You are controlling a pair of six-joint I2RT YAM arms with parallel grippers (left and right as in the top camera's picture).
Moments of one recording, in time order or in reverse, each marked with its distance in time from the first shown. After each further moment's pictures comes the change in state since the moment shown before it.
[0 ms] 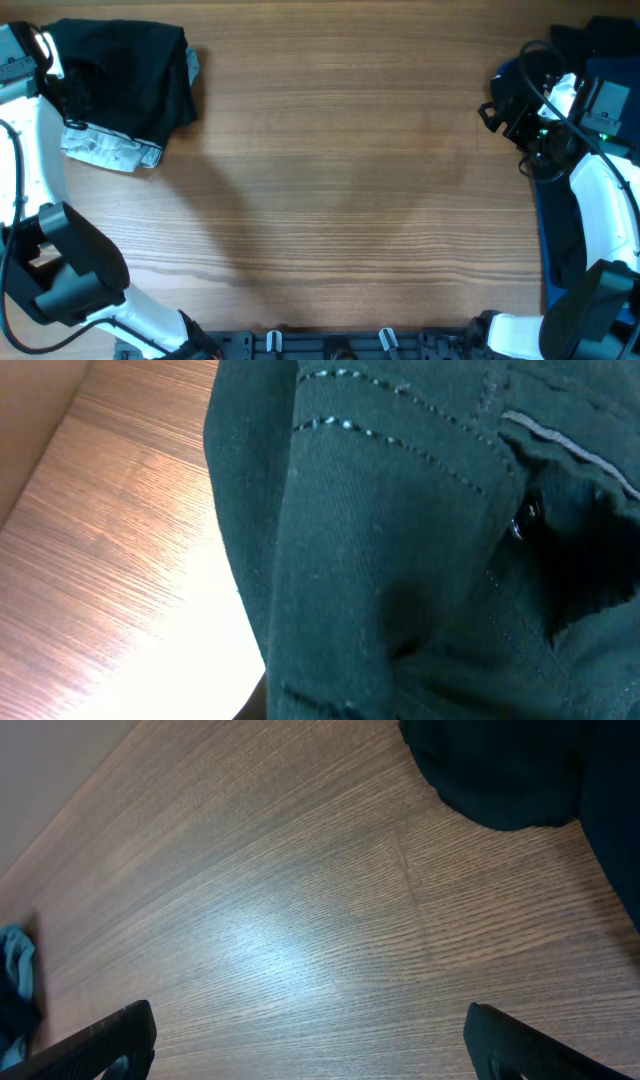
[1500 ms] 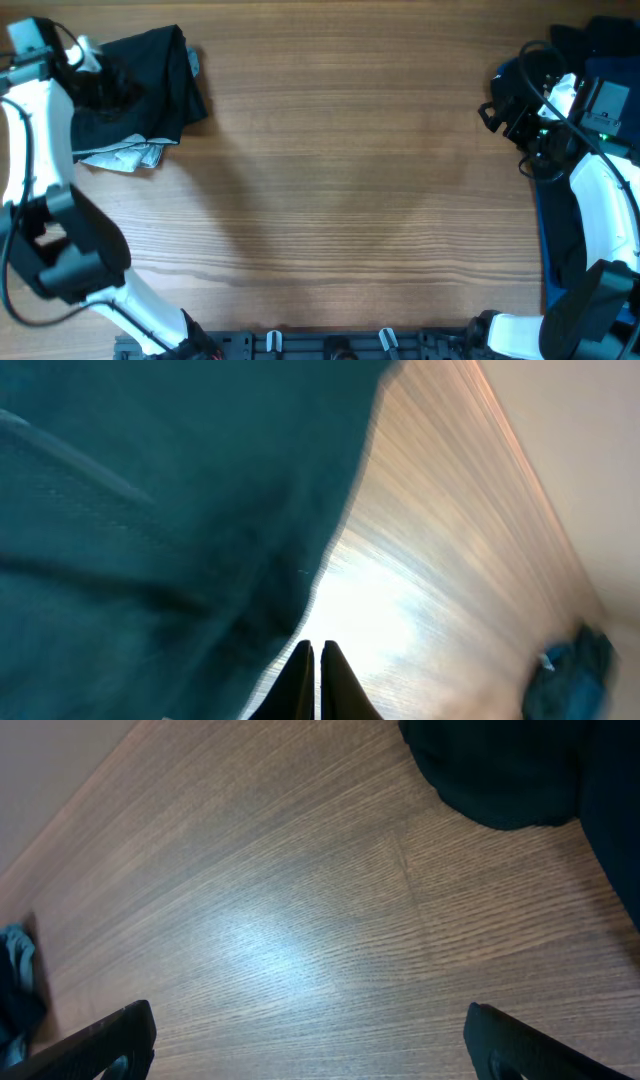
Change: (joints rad) left arm -0.053 0.099 0.098 -0.230 0.656 -0.433; right arm 0.000 0.000 0.000 0.001 0.000 0.000
